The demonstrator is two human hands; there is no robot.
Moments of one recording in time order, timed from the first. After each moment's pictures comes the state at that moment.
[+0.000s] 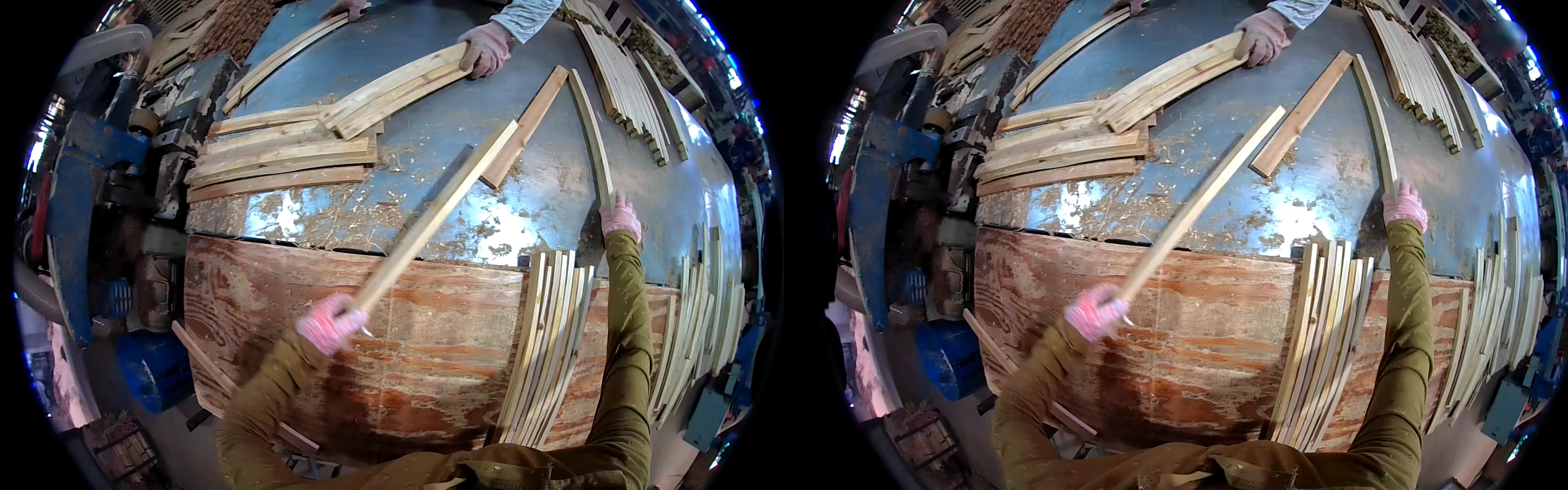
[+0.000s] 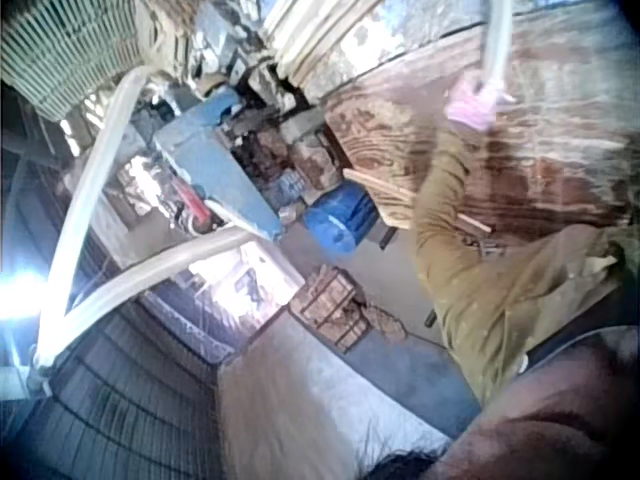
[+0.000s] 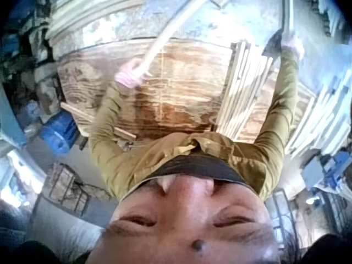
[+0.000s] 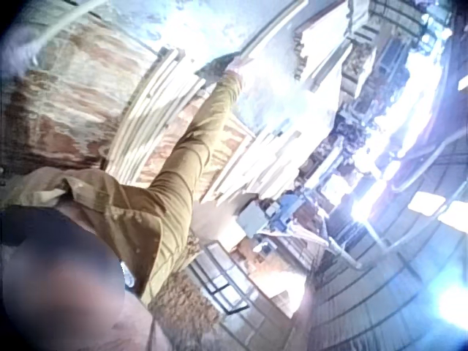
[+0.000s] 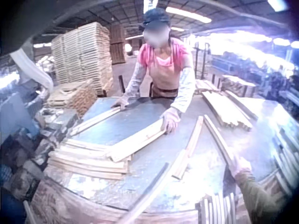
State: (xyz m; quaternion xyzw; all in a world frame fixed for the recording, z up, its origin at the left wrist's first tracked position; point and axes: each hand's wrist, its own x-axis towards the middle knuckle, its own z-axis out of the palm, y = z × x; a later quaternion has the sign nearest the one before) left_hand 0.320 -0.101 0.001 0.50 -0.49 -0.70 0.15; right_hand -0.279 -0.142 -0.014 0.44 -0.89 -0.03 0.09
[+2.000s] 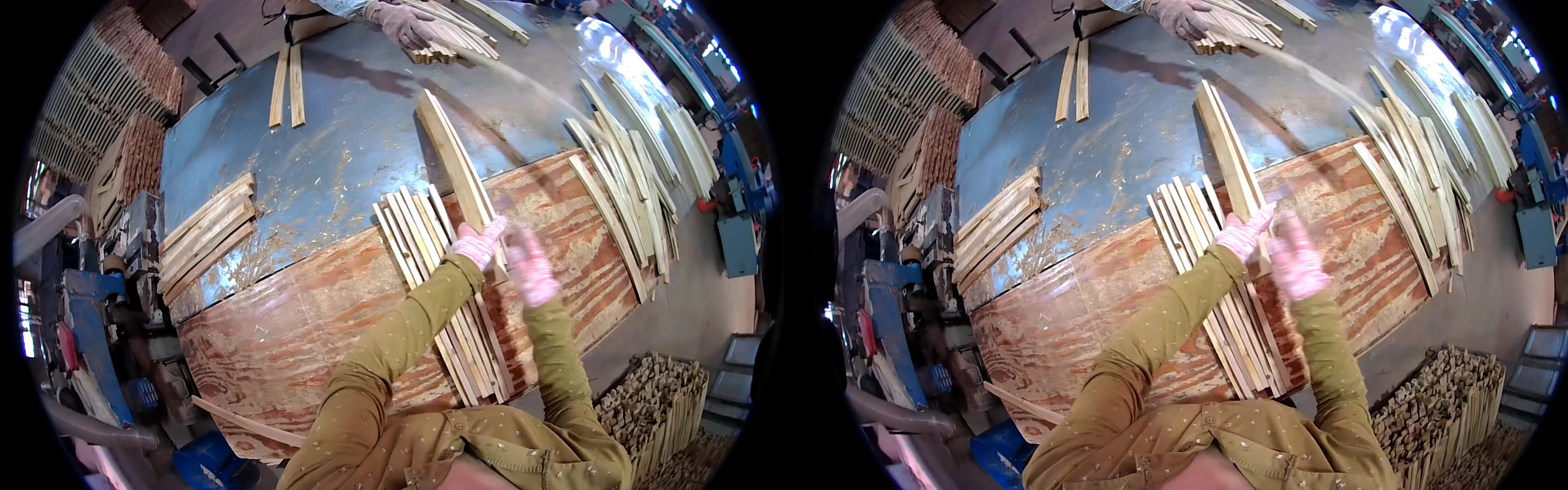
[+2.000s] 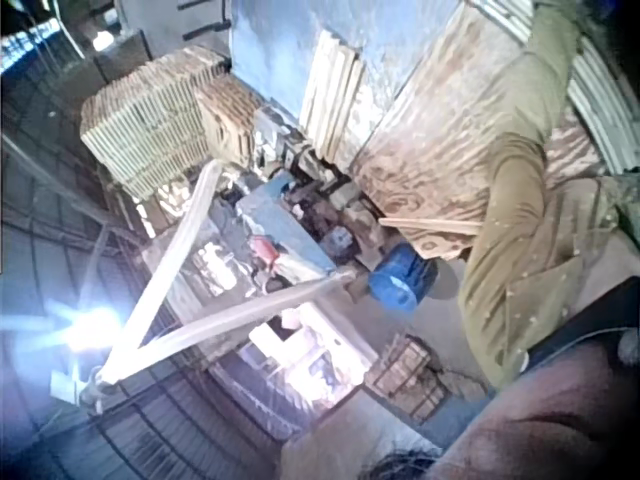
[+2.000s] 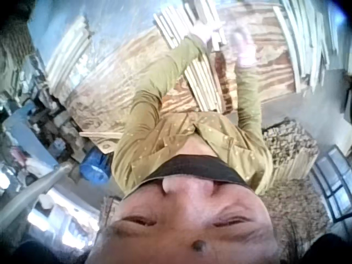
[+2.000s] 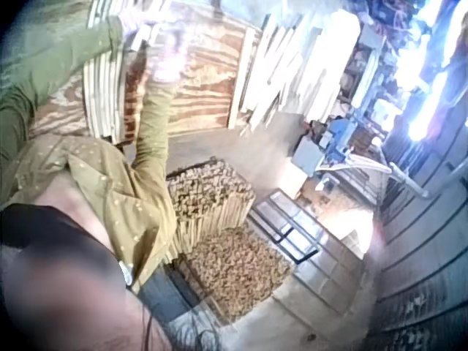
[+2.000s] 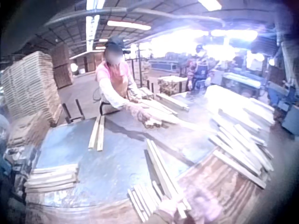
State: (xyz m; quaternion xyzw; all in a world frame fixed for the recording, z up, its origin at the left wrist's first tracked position) left_hand -0.127 0.051 0.038 0.42 -0.56 -0.71 0.06; right_hand -0.198 0.200 0.005 0.25 -0.54 0.75 -0.29
